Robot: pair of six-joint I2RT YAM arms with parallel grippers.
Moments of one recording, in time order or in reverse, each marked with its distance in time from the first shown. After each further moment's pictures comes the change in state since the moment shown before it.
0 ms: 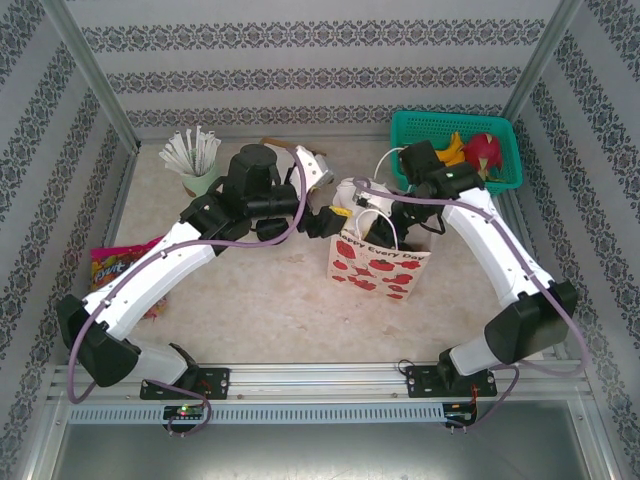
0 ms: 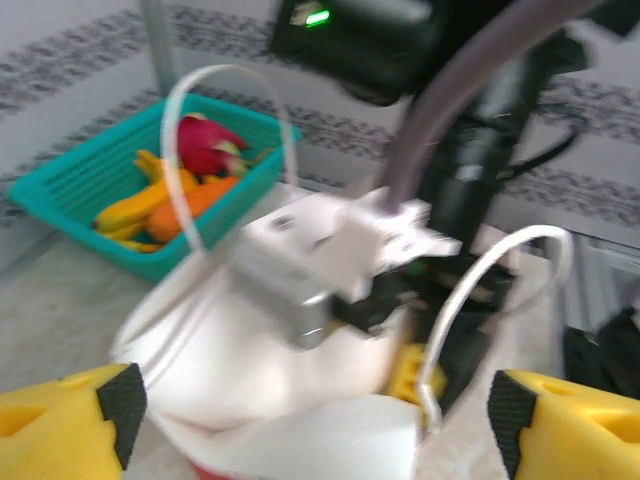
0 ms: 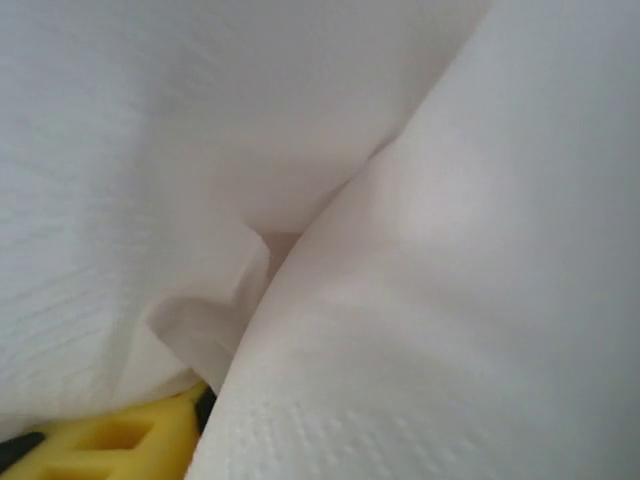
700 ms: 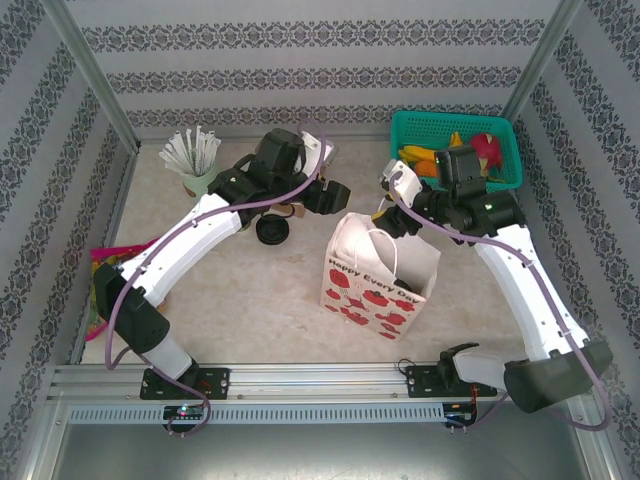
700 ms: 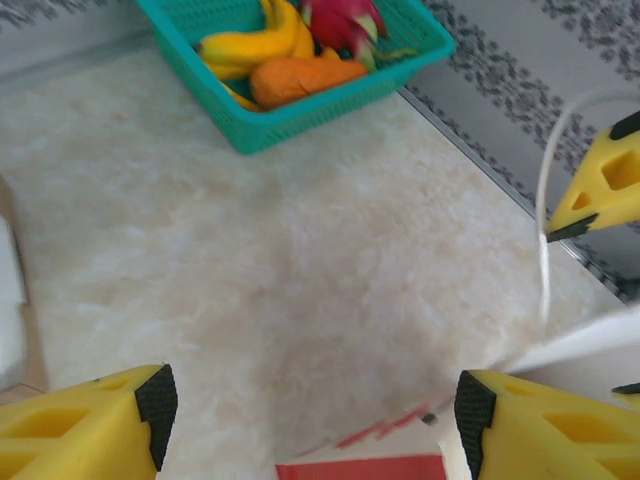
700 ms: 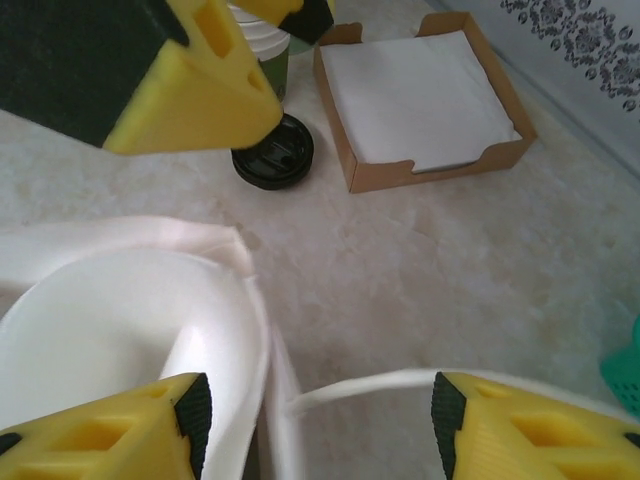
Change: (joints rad) left arm 0.026 0.242 0.246 -0.288 -0.139 -0.275; right arm -0.053 -0.258 -0.149 0.306 0.053 0.231
